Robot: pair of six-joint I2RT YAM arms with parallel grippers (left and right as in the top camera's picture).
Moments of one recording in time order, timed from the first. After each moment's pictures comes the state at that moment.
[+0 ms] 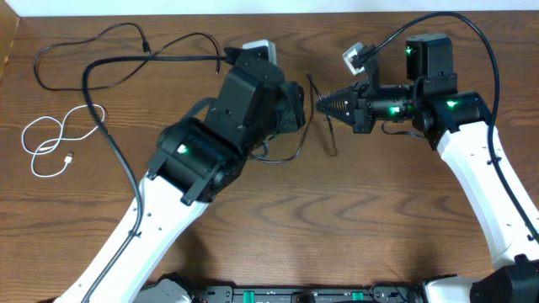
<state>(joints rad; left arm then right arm) -0.64 1.39 1.60 -0.87 -0.11 -0.68 0.21 1.53 1.33 -0.60 -1.06 -0.07</state>
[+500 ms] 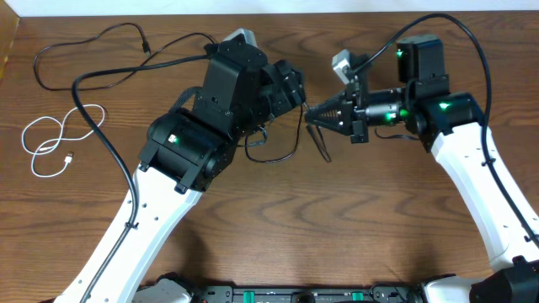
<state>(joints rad) -0.56 1.40 1.60 -0.82 0.02 -0.93 0.25 1.53 1.33 -0.60 -1.22 -0.17</state>
